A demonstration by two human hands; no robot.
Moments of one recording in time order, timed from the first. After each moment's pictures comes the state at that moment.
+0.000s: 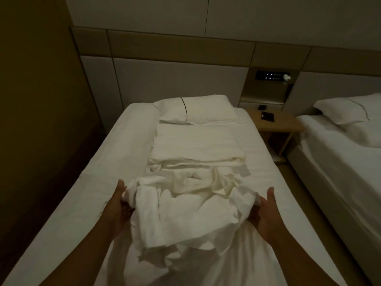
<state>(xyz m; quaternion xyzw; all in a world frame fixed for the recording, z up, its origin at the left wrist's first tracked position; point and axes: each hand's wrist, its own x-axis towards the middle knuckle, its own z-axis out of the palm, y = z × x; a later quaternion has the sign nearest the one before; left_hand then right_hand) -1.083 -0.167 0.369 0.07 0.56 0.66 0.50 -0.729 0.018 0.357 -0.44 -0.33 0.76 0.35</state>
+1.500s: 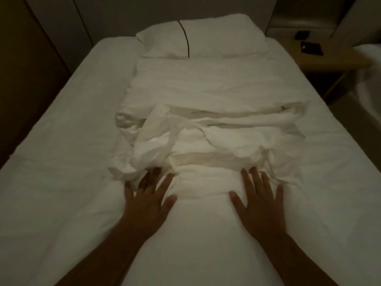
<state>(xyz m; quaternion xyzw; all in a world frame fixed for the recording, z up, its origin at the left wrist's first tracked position) -1.137 0.048 0.050 0.57 0.82 0.03 0.07 -0.869 0.168 0.055 -0.57 -0.82 0.05 0.04</state>
